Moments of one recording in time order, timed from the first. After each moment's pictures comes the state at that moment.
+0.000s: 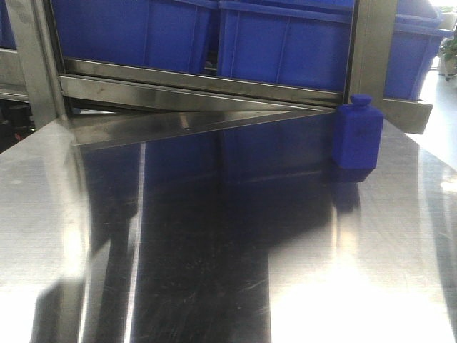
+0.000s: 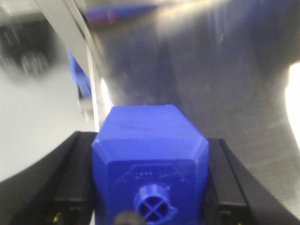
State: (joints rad) left arm -0.29 1.08 -1.16 0.18 0.80 -0.11; right arm 0.01 -0.01 0.03 0.09 0.03 -0.02
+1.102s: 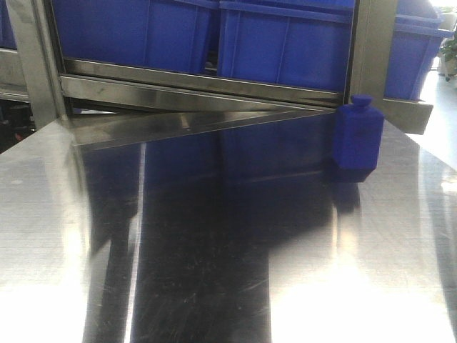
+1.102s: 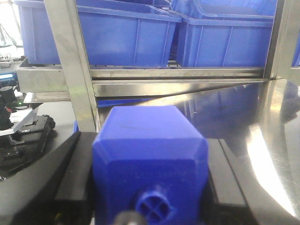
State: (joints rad) left arm -0.29 0.23 -0.50 0.15 0.48 -0.11; right arm 0.23 0.98 -1.10 0.09 0.79 -0.09
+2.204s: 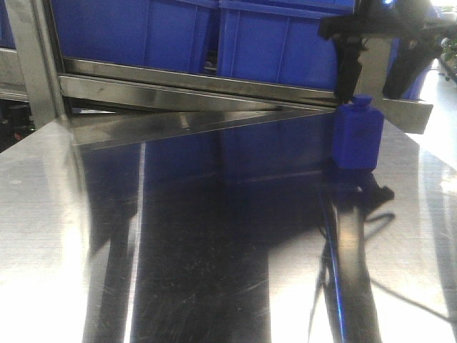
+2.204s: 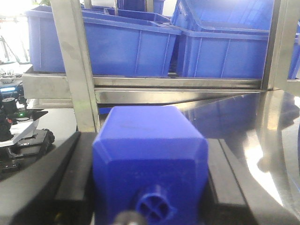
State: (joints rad) left arm -0.29 0.02 -0.40 0.15 0.50 -0.11; right arm 0.23 1.98 -1.78 0.06 1.13 0.02
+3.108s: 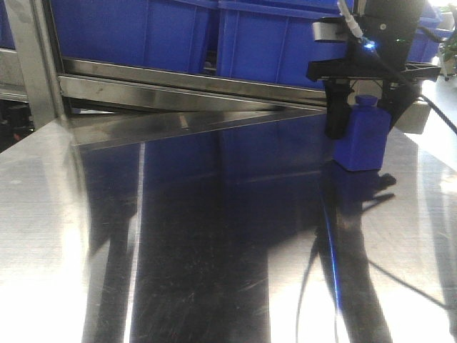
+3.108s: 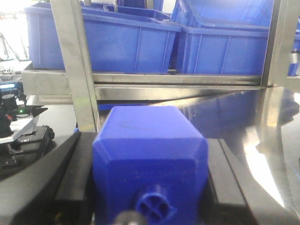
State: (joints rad) left arm -0.29 0.02 -0.40 0.15 0.52 -0.11; right arm 0.23 2.06 -1.80 0.09 1.16 0.02
